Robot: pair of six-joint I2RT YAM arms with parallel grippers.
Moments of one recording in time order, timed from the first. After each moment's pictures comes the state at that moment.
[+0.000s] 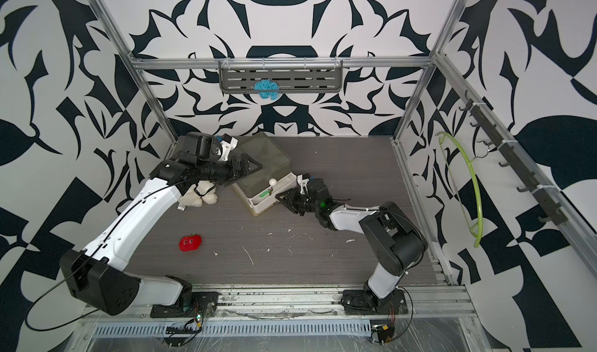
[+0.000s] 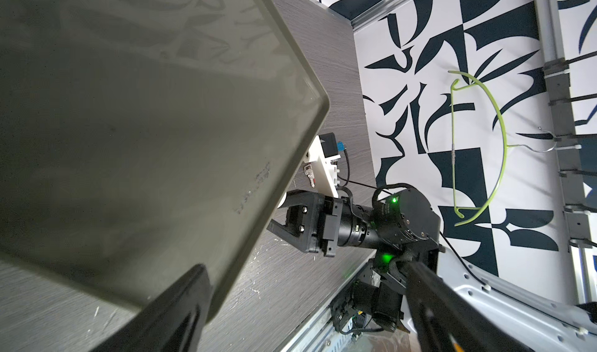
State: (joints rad) left arm -0.38 1.36 1.36 -0.71 0.57 -0.60; right arm 0.57 1.65 0.73 0.47 -0.52 1.19
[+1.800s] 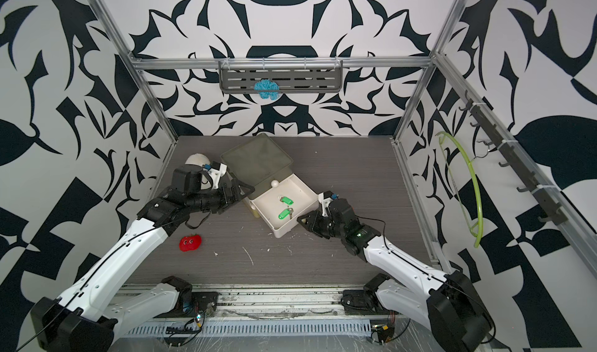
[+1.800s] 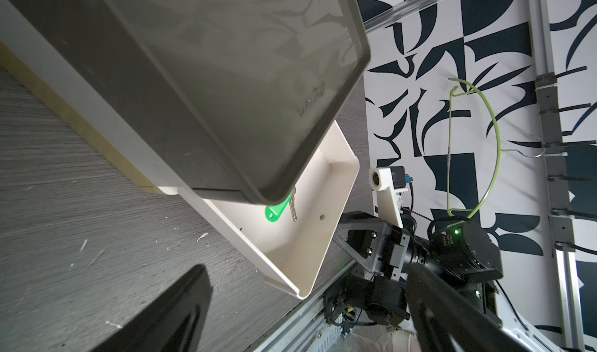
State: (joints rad) left arm -0.42 1.05 0.96 -0.54 0.52 -0.77; right arm 0.57 1.04 0.47 -0.02 -0.41 1.02
